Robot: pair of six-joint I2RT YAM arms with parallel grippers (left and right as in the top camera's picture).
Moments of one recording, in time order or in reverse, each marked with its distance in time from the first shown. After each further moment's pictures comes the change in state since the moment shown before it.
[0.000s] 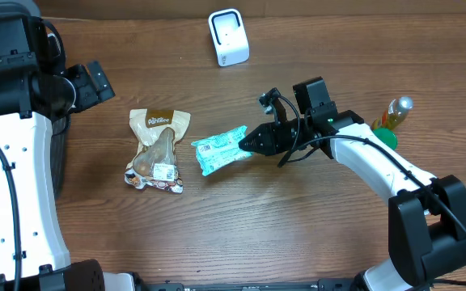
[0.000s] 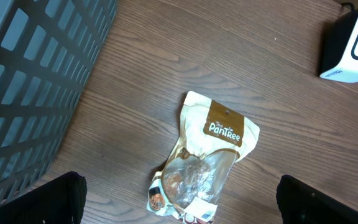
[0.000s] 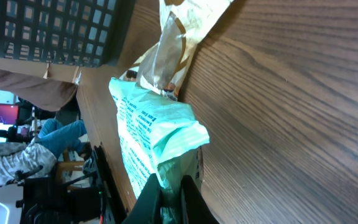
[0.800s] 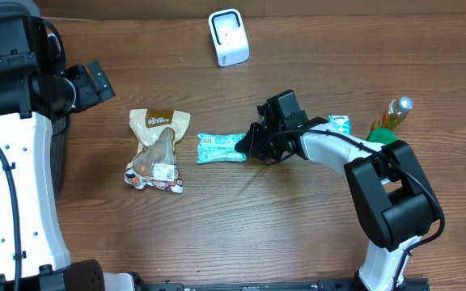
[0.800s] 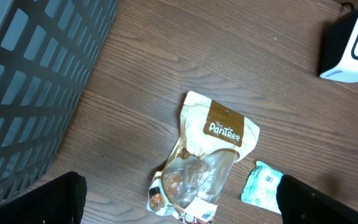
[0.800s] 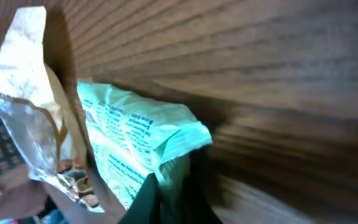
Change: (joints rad) left arm 0.000 0.000 0.000 0.000 0.000 0.000; right arm 0.084 0.240 0.007 0.179 0.311 0.541
